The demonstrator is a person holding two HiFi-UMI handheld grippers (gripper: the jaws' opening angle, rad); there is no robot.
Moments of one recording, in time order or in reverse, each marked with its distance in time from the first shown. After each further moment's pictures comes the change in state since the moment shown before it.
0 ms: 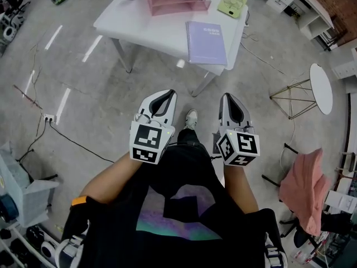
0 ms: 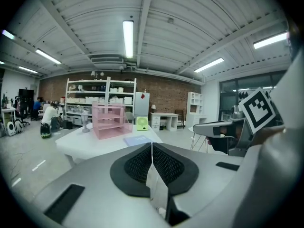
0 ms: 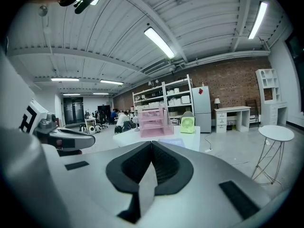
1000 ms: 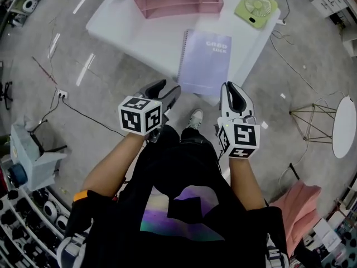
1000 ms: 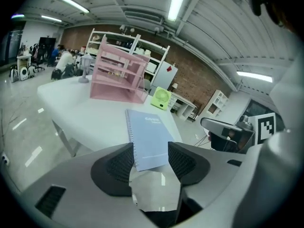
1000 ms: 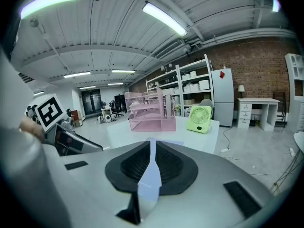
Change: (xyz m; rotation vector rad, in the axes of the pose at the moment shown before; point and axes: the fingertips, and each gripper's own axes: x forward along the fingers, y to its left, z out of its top) left arm 0.254 0.064 -0.039 -0.473 0.368 0.048; right arm 0.237 -0.141 0.009 -0.073 0.164 0.242
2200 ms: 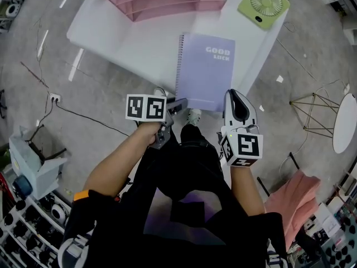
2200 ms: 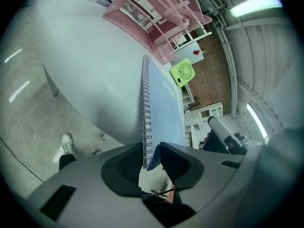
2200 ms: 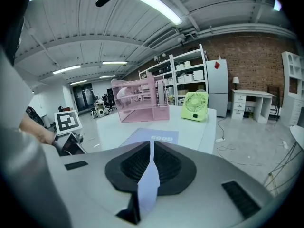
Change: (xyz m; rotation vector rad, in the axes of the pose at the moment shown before) left arm 0.089 0.021 -0.057 -0.440 0.408 -0.244; right arm 0.059 -0.025 -0.029 0.048 0.114 -0.065
